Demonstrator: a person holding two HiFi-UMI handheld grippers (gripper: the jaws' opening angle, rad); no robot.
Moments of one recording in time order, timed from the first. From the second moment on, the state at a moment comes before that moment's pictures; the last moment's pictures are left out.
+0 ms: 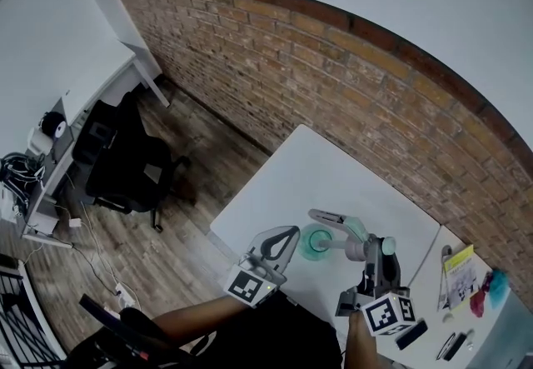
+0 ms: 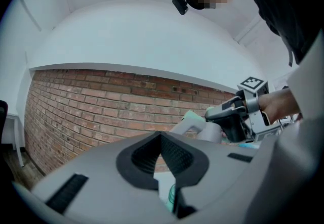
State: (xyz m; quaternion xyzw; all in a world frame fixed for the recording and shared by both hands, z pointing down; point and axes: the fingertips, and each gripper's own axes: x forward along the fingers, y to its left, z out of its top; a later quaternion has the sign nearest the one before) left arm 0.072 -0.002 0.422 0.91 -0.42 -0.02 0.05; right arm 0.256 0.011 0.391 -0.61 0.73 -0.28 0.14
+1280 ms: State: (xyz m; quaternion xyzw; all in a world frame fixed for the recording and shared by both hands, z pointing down) left arm 0.027 0.006 0.426 0.90 -0.43 -0.02 0.05; right arm 0.190 0.005 0.450 -0.62 0.75 -0.23 0.05
